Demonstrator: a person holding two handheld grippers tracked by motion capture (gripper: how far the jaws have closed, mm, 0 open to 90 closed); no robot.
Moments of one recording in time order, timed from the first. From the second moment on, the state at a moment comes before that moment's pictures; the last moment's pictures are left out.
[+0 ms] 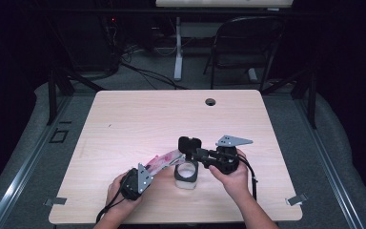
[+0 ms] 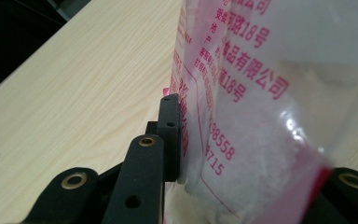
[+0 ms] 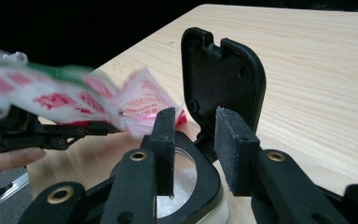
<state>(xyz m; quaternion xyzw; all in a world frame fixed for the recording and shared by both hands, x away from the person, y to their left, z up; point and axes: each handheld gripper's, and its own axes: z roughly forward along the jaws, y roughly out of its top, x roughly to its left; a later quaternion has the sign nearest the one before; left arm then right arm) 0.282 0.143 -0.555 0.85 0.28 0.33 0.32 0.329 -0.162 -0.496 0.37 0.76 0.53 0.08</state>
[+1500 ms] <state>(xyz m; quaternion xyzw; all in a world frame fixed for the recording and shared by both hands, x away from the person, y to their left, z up) 0.287 0.283 -0.544 0.66 0.55 0.32 0.41 0.336 -0.173 -0.479 0.39 0.74 0.55 0.09</state>
